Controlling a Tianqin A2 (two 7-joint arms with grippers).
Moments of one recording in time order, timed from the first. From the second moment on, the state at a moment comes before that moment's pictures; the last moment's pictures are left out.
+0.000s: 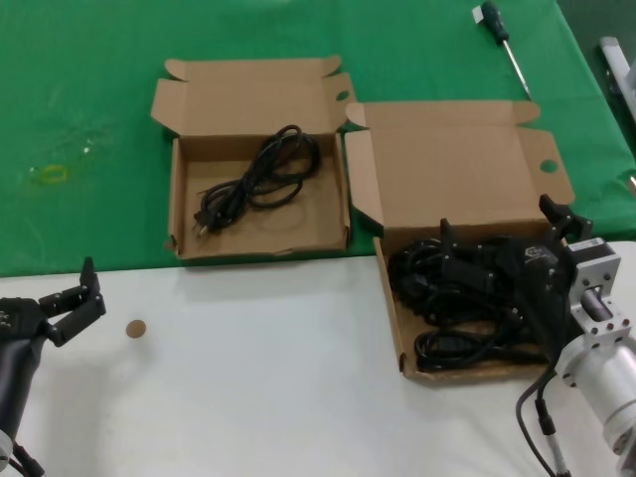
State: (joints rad) left arm 0.00 -0.30 1.60 -1.60 -1.80 0.00 0.00; right arm 0.03 0.29 -1.61 1.58 1.77 -0.02 0.01
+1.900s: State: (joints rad) left arm 0.00 -0.30 1.60 -1.60 -1.80 0.00 0.00; right arm 0.03 0.29 -1.61 1.58 1.77 -0.02 0.01
